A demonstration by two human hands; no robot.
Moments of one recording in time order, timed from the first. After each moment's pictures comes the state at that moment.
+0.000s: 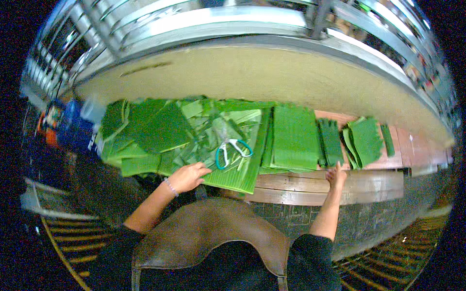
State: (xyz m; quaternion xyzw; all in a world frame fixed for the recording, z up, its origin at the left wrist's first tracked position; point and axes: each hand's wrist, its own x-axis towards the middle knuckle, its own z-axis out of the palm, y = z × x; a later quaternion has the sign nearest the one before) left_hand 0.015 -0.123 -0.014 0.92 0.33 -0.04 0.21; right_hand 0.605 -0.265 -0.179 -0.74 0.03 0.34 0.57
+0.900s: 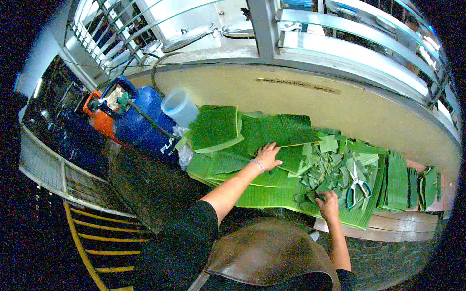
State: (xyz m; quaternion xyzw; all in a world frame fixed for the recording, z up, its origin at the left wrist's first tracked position) left_hand -0.265 0.120 -0.107 0.83 0.51 0.03 0.22; right_hand 0.014 -0.097 -0.114 -0.72 -0.61 0.18 0.26
